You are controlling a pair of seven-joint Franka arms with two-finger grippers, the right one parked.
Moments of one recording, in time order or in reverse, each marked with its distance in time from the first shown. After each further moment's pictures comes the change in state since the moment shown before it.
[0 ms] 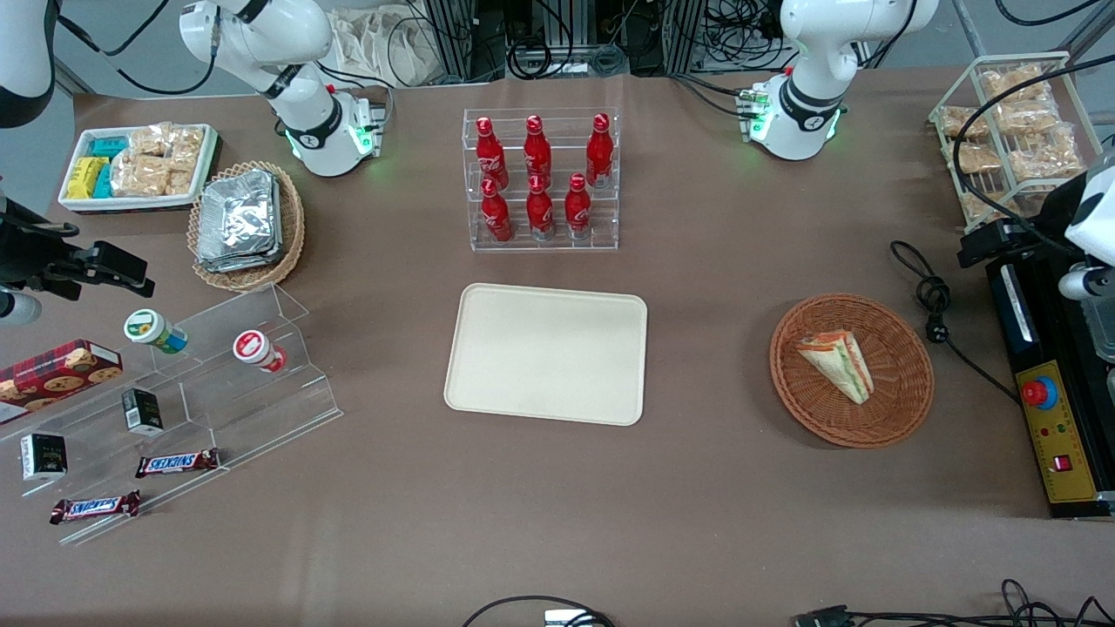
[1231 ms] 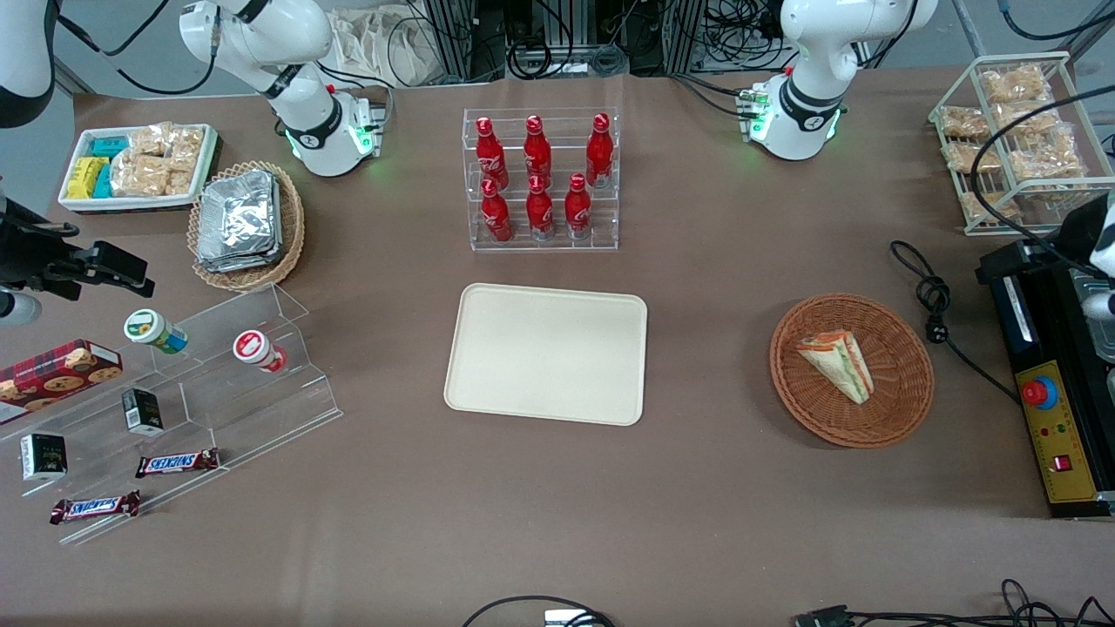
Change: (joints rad) arm 0.046 0.063 0.024 -0.001 0.002 0.051 0.008
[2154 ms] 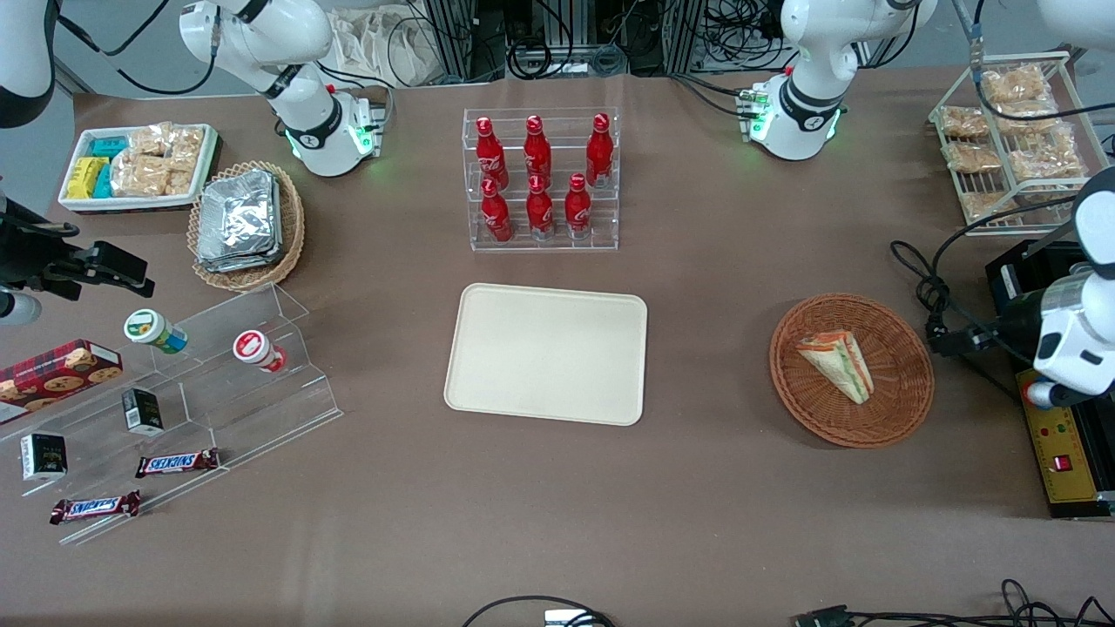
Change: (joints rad) arm 0.014 0.226 -0.010 -0.006 -0.147 0.155 -0.172
